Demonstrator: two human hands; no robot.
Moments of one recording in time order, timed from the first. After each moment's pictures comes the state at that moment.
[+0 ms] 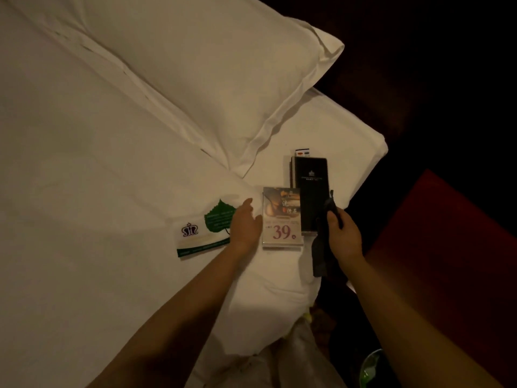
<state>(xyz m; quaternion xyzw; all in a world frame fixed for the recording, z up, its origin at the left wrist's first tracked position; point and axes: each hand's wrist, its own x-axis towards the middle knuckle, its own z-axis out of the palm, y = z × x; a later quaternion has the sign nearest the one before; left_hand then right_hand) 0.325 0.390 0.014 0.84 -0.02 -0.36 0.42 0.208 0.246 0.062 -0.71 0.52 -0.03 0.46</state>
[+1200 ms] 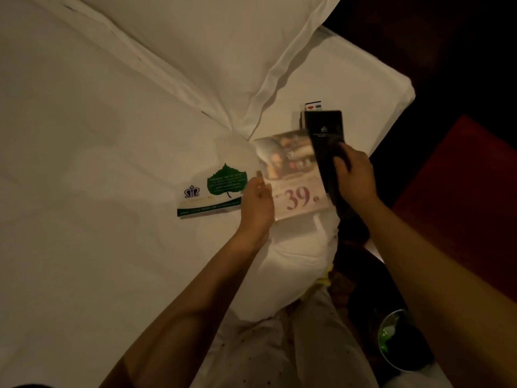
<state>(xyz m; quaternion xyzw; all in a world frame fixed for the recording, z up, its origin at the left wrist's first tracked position) 0.286 0.394 0.071 0.74 0.13 -0.37 0.55 0.227 0.221 0.044 -0.83 0.41 0.00 0.37</state>
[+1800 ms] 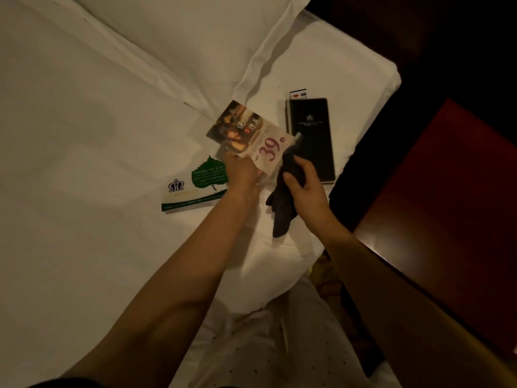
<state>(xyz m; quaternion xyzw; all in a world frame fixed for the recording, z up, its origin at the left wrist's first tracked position) 0.320 0.355 0.048 0.65 0.21 -0.31 0.65 0.218 0.298 0.055 -0.63 0.42 -0.03 0.65</state>
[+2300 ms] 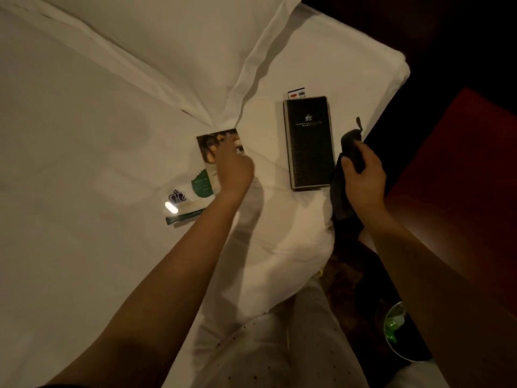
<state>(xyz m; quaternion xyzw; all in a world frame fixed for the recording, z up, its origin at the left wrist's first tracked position) 0.340 0.348 0.027 0.90 -0.02 -0.21 0.37 0.185 0.201 0.035 -0.71 0.51 -0.11 0.47</state>
